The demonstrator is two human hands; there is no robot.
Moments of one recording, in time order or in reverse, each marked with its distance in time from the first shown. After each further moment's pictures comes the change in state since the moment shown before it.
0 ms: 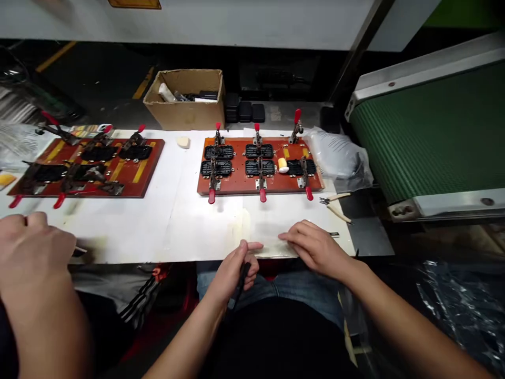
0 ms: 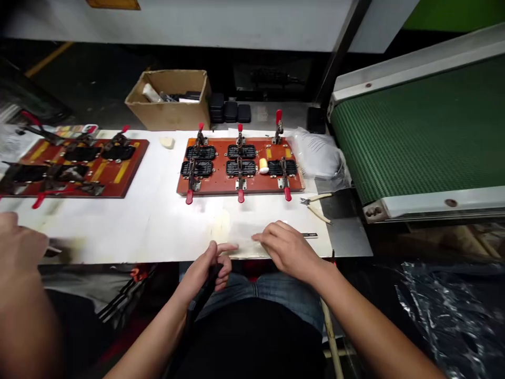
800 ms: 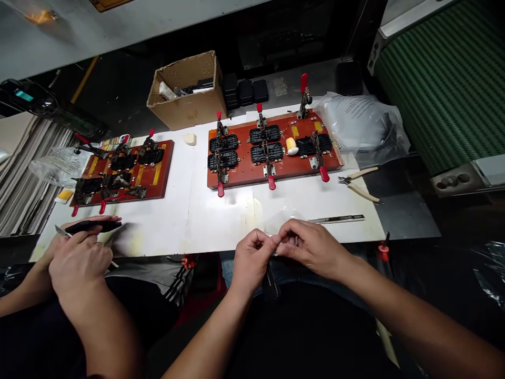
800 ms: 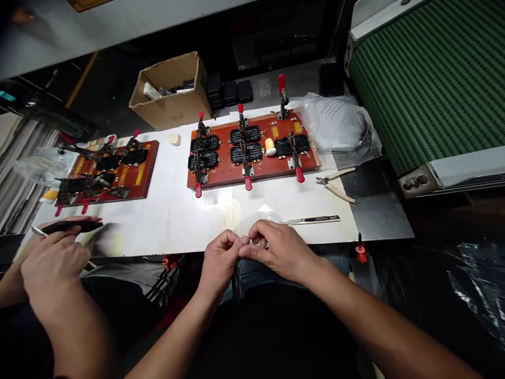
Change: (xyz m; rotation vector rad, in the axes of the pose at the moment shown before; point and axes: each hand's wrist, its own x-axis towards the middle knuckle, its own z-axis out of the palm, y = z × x) left_hand 0.003 -0.001 0.022 0.197 0.336 0.265; right_hand 0.017 -0.044 0.026 0.607 0.042 0.308
